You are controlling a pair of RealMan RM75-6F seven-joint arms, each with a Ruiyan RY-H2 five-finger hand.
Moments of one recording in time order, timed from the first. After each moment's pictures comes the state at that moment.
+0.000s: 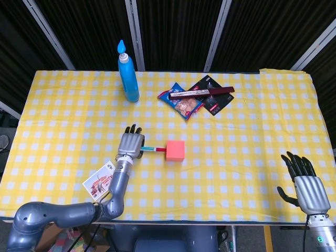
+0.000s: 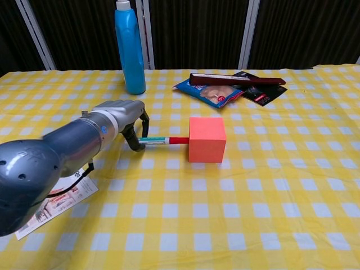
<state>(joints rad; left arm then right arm) -0.97 -1.96 -0.35 -1.23 0.54 1.08 0.87 0.09 -1.09 0.02 -1.64 -1.52 1.41 0.02</state>
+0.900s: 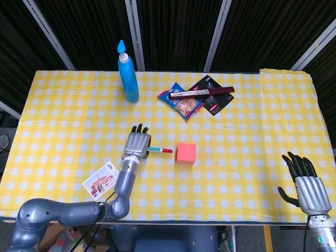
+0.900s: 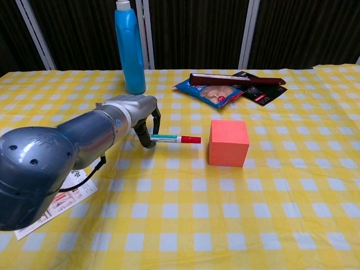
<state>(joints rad) -1.02 -1.94 -0.37 -1.30 0.47 1.10 0.95 0.09 -1.09 0.02 -1.64 -1.51 1.42 0.02</state>
